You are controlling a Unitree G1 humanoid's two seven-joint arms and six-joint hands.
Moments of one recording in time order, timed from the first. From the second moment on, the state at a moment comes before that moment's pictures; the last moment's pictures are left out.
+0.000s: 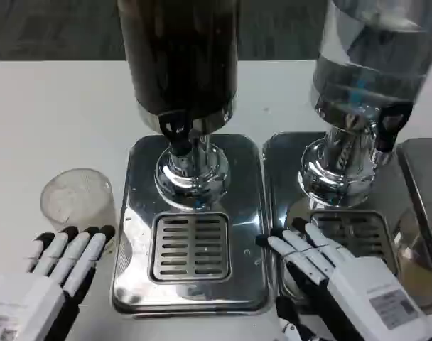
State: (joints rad) left arm 0.66 0.58 0.09 -0.25 0.91 -0.38 0.27; right arm 0.47 -0.43 0.26 -0.29 -0.92 -0.33 -0.22
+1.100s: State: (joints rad) left arm 0.64 0.57 0.16 -0.16 0.76 -0.56 0.39; right arm 0.47 -0.43 0.26 -0.28 -0.88 -0.33 -0.20
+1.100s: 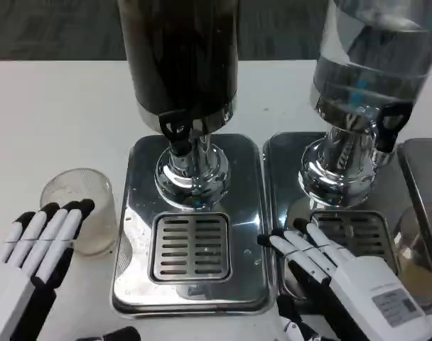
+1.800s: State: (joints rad) left arm 0.41 0.58 0.19 0.05 0.52 -0.63 0.30; right arm 0.47 -0.43 0.25 -0.28 -0.85 -0.33 -0.18
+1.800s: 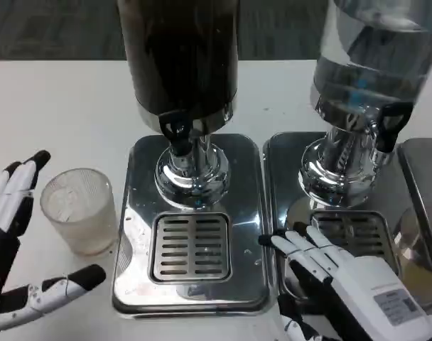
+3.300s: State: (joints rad) left arm 0.00 0.65 0.09 0.64 0.41 -0.75 0.14; right arm 0.46 -0.36 0.28 -0.29 -0.87 -0.30 -0.16
